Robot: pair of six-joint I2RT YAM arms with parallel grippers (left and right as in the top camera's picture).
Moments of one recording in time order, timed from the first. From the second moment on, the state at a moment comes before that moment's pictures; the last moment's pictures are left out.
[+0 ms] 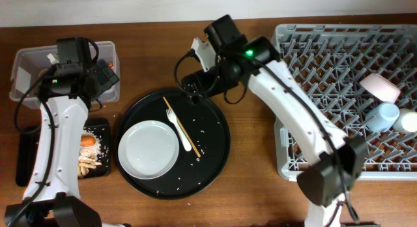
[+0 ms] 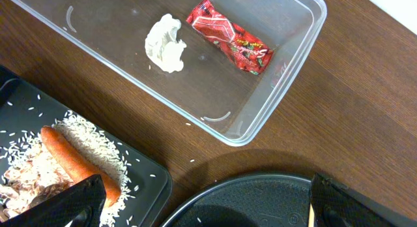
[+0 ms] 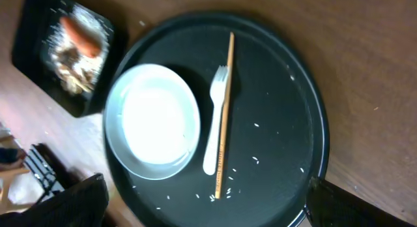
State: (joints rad) left arm 0.10 1.60 1.45 -0.85 -0.23 -0.52; right arm 0.54 1.99 2.00 -1.15 -0.39 0.11
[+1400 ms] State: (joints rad) left arm 0.10 1.60 1.45 -0.85 -0.23 -0.52; right arm 0.88 2.28 1.77 -0.97 -0.25 0.48
